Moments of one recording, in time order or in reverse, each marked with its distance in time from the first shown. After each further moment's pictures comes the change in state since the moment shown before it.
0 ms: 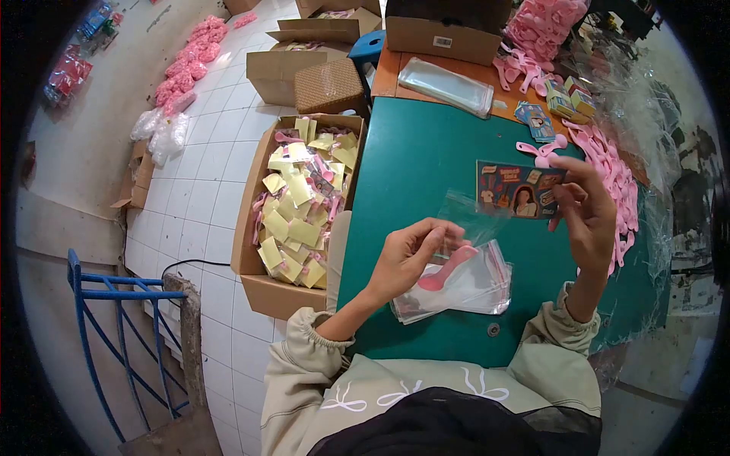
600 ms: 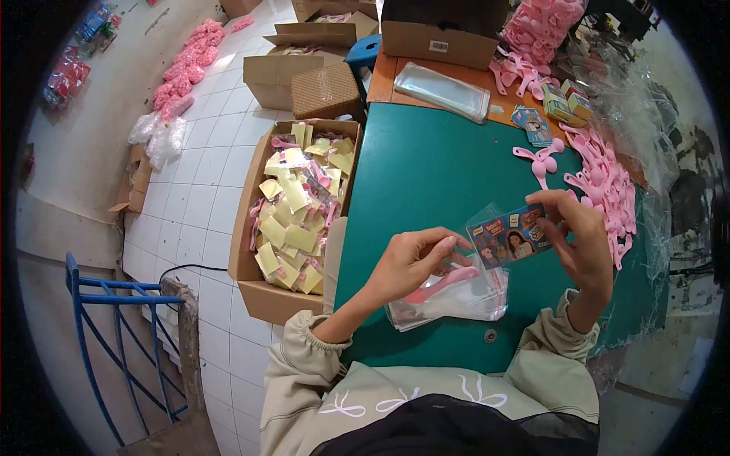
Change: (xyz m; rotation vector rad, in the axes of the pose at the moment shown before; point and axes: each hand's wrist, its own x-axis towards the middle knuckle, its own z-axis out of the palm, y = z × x) left_hand 0.013 0.001 0.000 0.124 -0.085 -0.092; right_hand -0.001 -0.012 -0.011 -0.516 -0.297 -0.103
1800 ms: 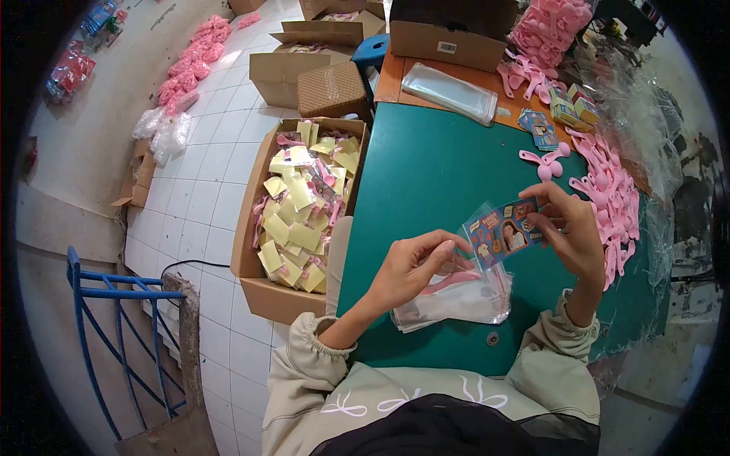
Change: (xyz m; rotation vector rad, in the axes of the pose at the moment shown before) left_hand -0.011 0.011 0.001 -0.062 0.016 0.068; right_hand 0.015 0.022 0.017 0.251 -0.082 0.118
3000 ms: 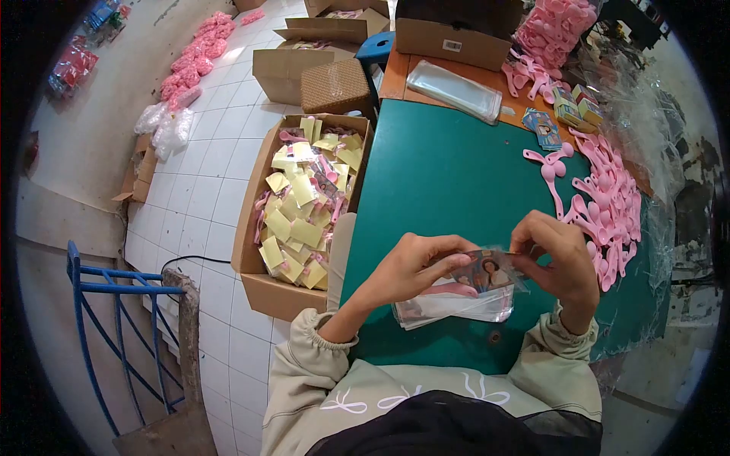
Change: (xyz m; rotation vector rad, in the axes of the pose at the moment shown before) left_hand 0.004 0.005 -0.008 0.365 -0.110 0.100; right_hand -0.013 -0.027 0.018 -0.032 -0.132 -0.208
